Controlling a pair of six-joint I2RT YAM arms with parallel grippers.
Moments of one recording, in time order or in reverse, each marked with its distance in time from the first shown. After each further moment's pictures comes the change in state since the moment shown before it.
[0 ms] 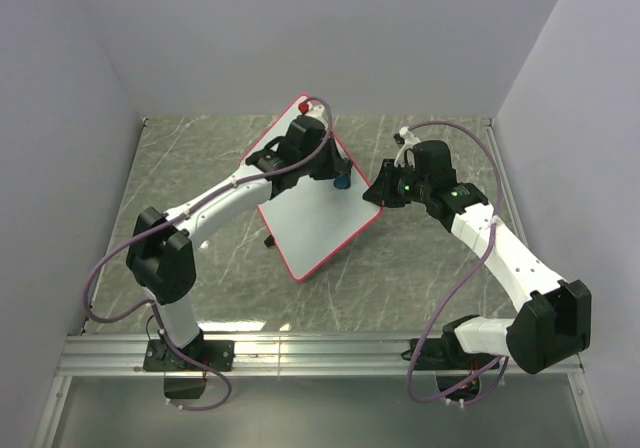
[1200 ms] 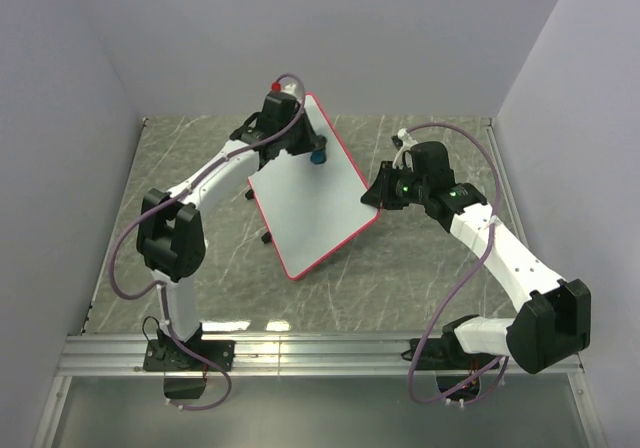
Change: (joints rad) left arm 0.204 0.134 0.129 -0.042 0.066 0.039; right arm 0.011 0.004 0.000 -0.018 -0.008 0.034
